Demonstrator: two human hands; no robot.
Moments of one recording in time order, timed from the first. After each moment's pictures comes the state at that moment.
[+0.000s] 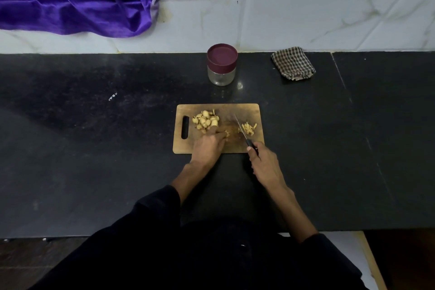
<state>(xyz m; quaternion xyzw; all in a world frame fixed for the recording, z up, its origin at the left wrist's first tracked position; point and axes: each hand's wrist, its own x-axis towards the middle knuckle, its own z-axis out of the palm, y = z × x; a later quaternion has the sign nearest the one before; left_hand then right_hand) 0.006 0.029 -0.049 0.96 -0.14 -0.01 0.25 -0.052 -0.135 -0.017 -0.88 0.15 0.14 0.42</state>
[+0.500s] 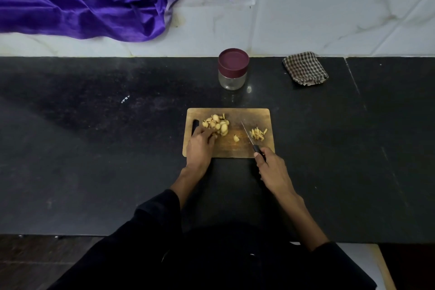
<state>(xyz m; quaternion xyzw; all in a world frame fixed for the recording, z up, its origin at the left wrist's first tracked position) 0.014 0.063 -0.056 0.94 0.01 0.04 0.35 -0.047 -0.133 -0.024 -0.89 0.13 0.15 0.41</state>
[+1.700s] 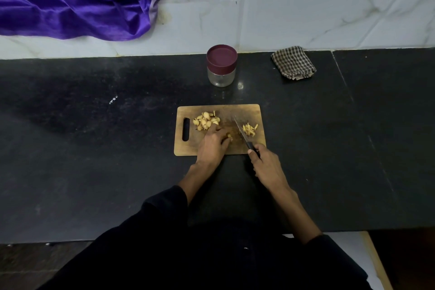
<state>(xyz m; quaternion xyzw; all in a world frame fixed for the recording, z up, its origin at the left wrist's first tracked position) 0.013 0.020 -0.056 0.94 -0.09 -0.03 0.33 -0.051 -0.136 -0.016 -0.88 0.15 0.16 0.42</state>
